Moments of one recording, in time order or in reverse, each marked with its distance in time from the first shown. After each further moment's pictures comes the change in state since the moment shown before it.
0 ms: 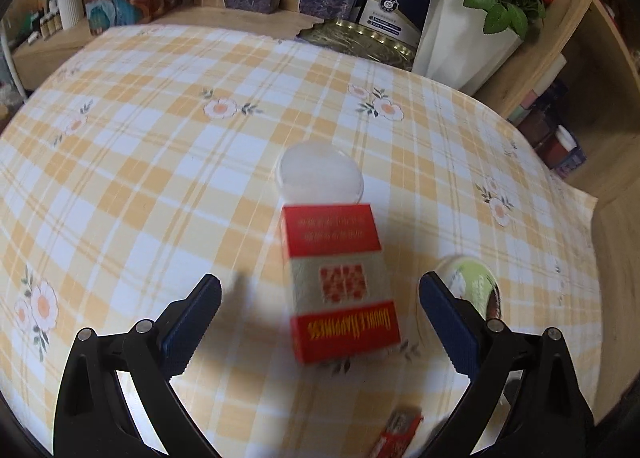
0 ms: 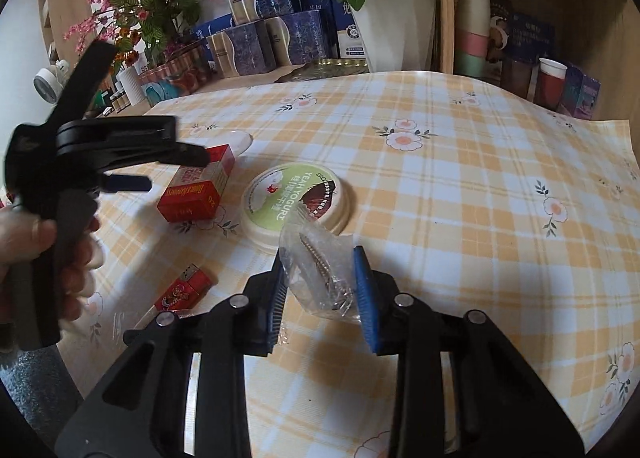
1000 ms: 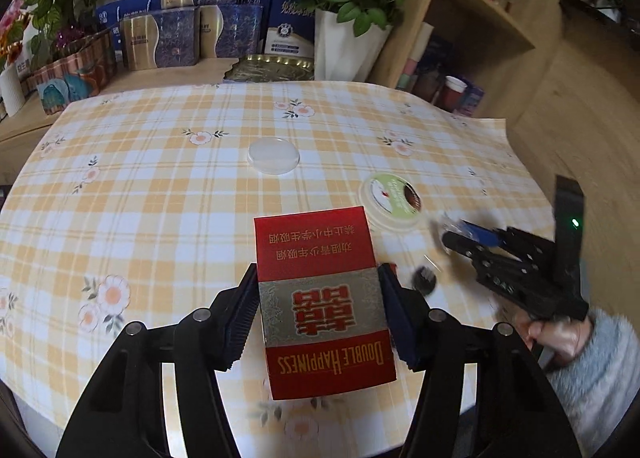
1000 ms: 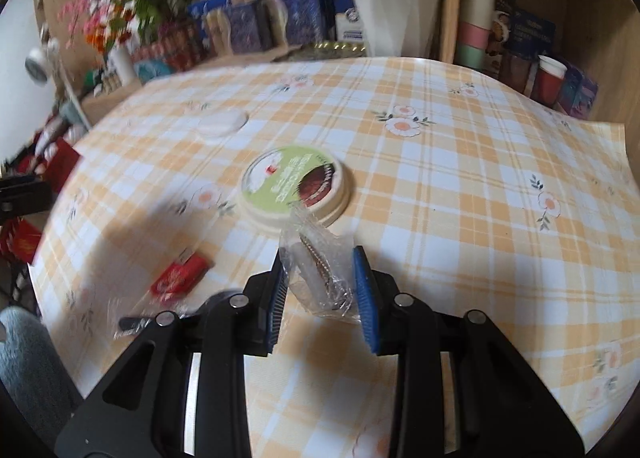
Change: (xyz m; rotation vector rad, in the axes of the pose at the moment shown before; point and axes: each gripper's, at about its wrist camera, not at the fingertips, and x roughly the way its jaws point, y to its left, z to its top) left arm -0.128 0.044 -0.074 0.333 -0.084 -0.239; right arm -0.003 0.015 0.003 -0.051 0.085 -0.056
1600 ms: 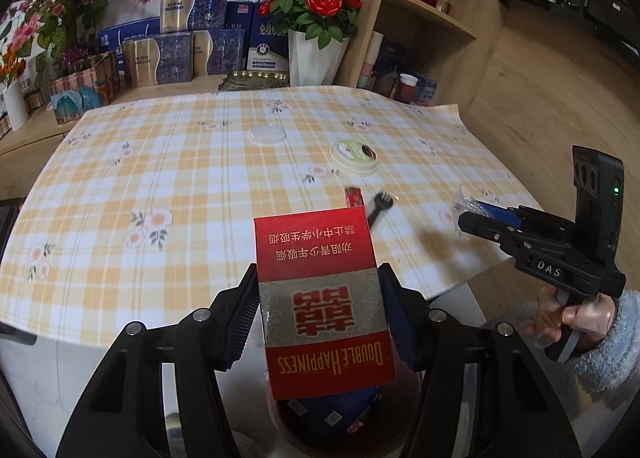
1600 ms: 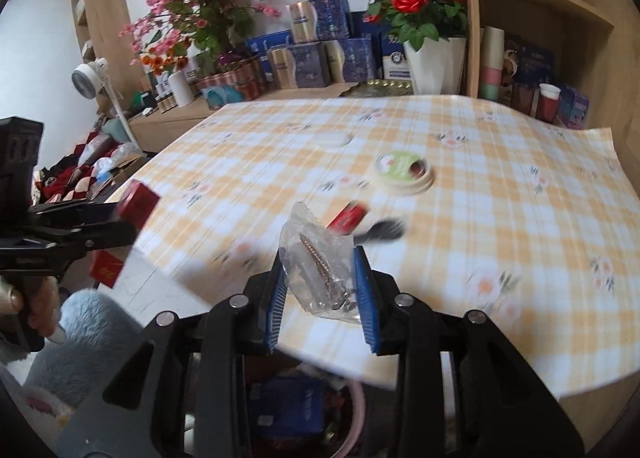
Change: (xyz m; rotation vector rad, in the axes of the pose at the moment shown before) left arm -0.108 0.009 -0.107 0.091 -0.061 -0.066; right arm -0.135 0.103 -0.076 0.018 -0.135 0.112
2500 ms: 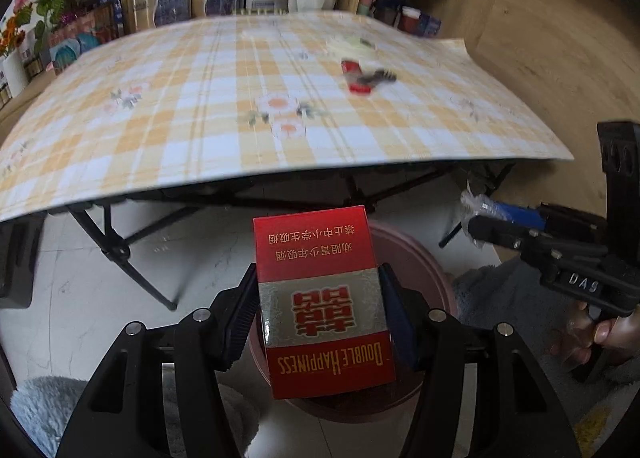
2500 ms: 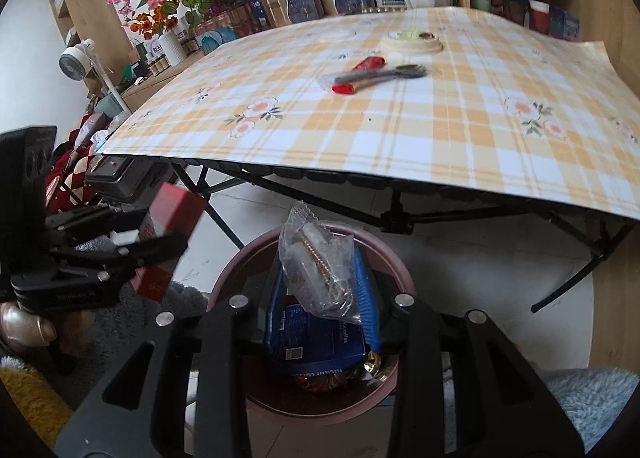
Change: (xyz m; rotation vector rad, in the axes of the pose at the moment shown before) left arm 0.058 -0.017 -0.120 0.017 0.148 0.043; right arm 0.023 0.028 -0.121 0.104 0.148 0.004
